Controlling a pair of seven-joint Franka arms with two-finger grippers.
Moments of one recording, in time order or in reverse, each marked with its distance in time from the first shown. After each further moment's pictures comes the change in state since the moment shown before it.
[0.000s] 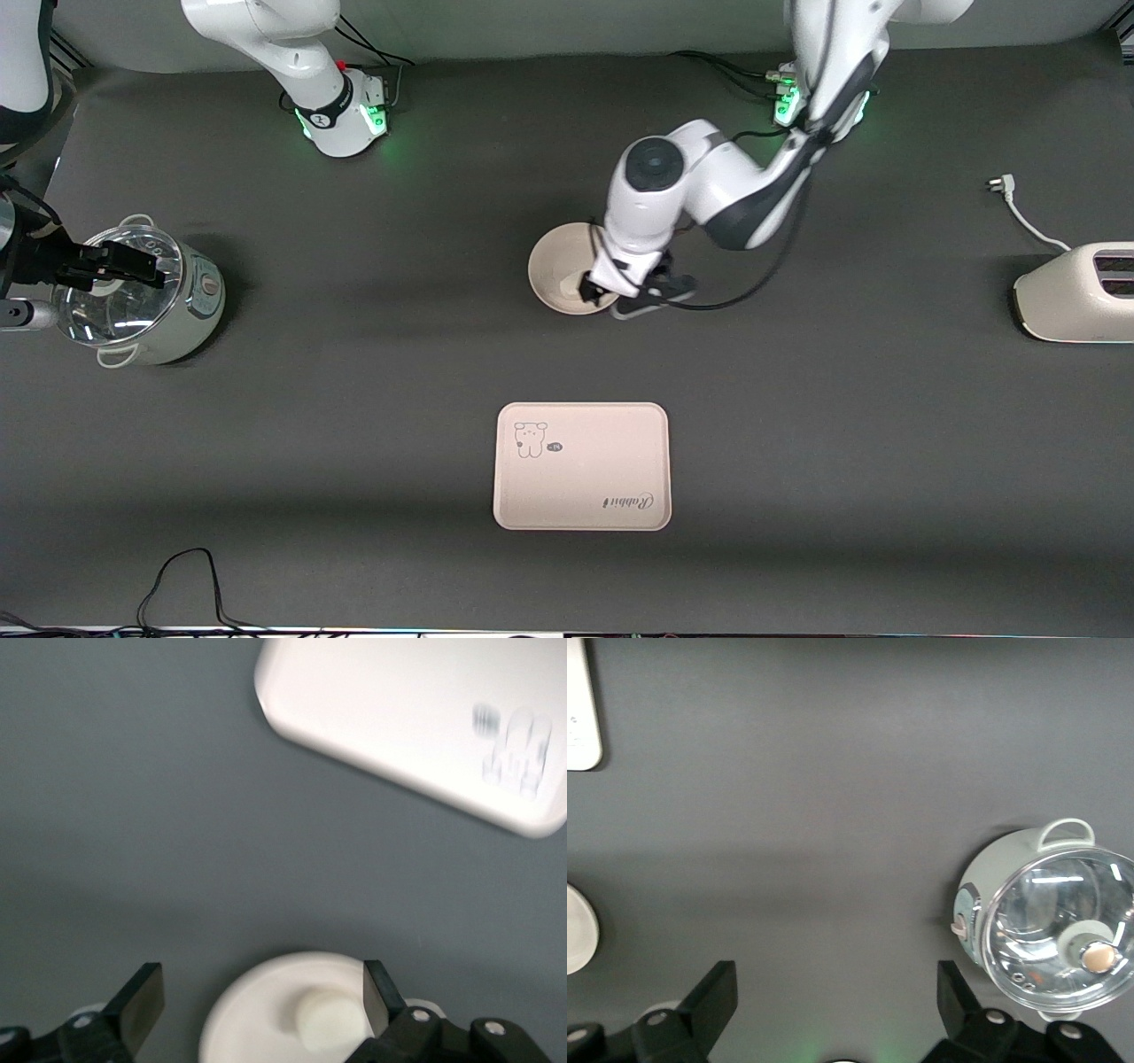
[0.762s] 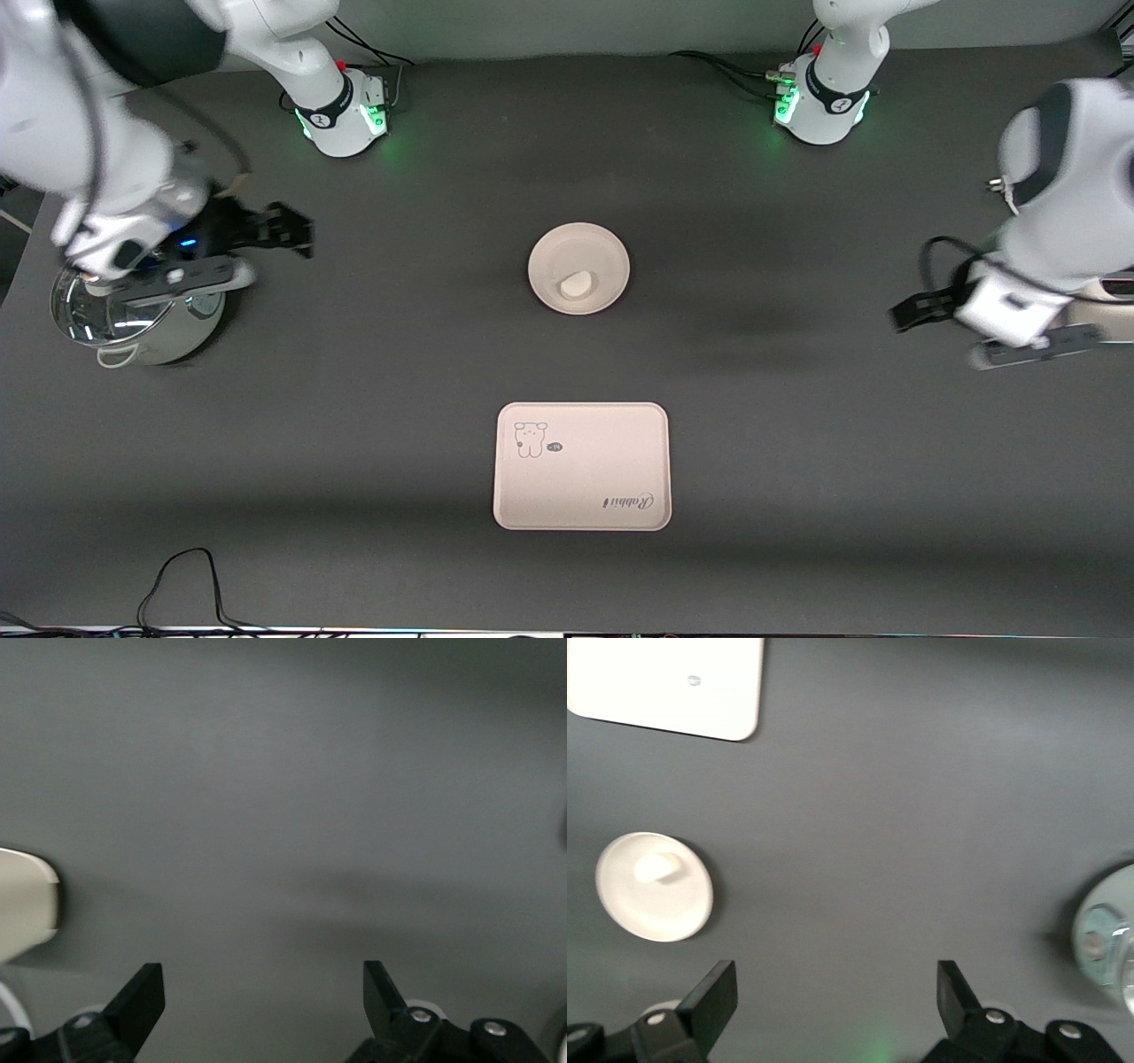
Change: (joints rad) left arm 0.634 -0.272 0.035 0.074 -0.130 -0.450 0.976; right arm 0.381 -0.017 0.011 -0.007 0.050 0.029 0.284
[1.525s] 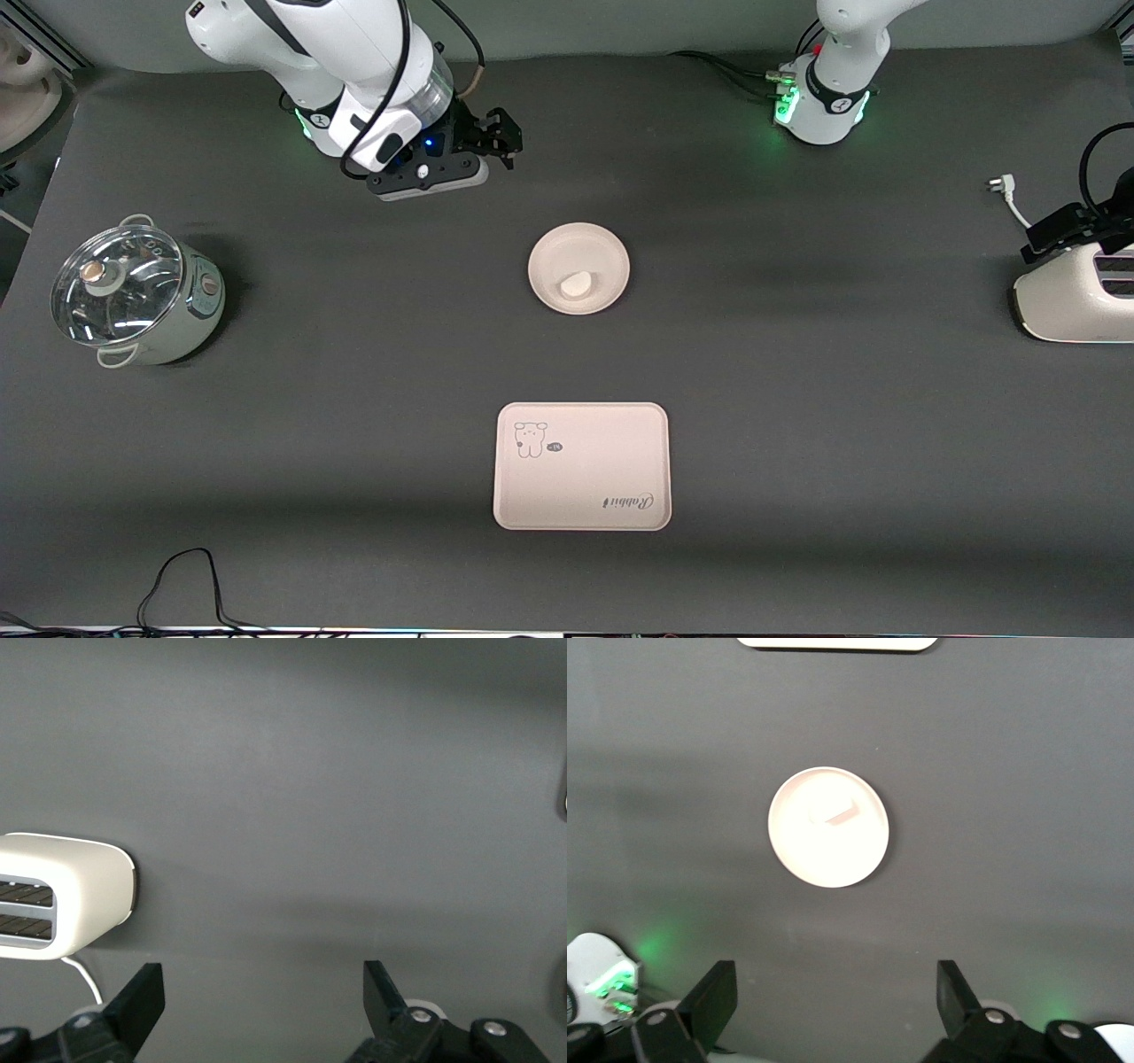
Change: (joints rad) left arm 0.095 -0.171 0.095 0.006 -0.100 -0.108 0.238; right arm 0.320 -0.024 -0.001 -0.077 0.181 0.106 0.365
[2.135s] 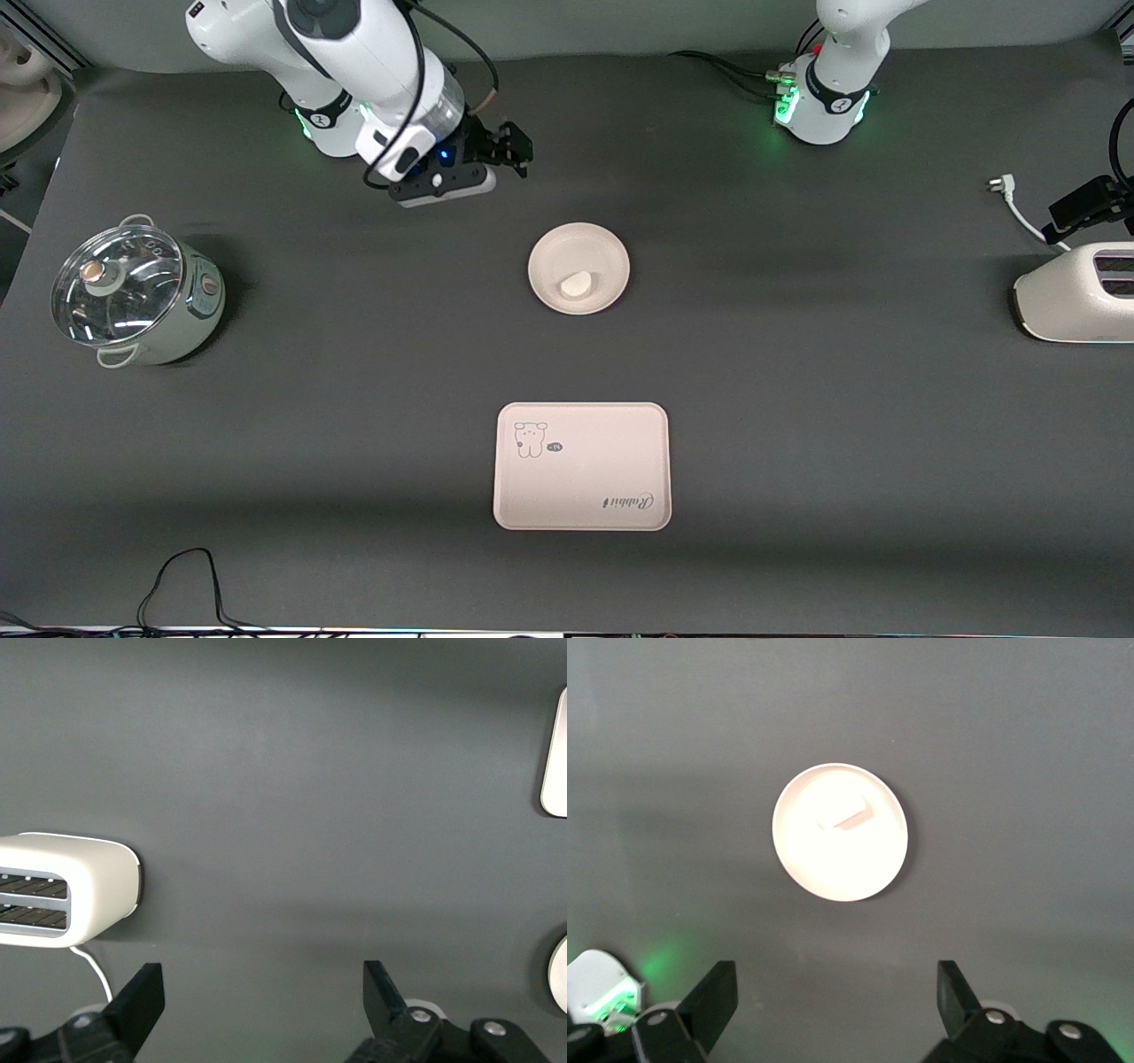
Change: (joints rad) left arm -0.052 0.010 0.040 0.106 -0.001 -0.096 0.001; right arm 0.001 -0.082 0.051 -0.338 0.028 0.329 0.000
